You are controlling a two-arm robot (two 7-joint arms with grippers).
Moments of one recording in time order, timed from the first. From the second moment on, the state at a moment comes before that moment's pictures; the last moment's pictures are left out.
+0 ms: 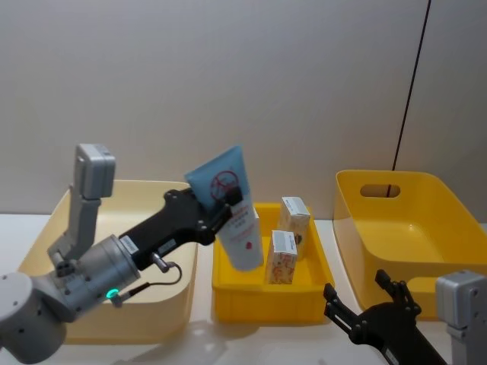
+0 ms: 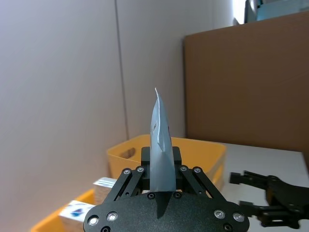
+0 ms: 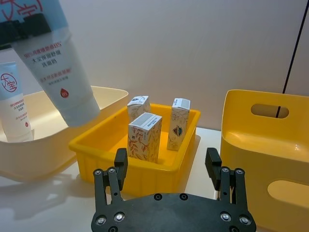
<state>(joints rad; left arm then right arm) -0.61 0.22 0.41 -1.21 -0.59 -0.13 -0.74 -0.01 0.34 -0.23 -1.77 0.29 0.03 0.07</state>
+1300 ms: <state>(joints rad) -0.64 0.18 0.48 -1.16 -0.62 -0.09 -0.78 0.03 0.37 -0.27 -1.78 0.27 0.09 0.16</state>
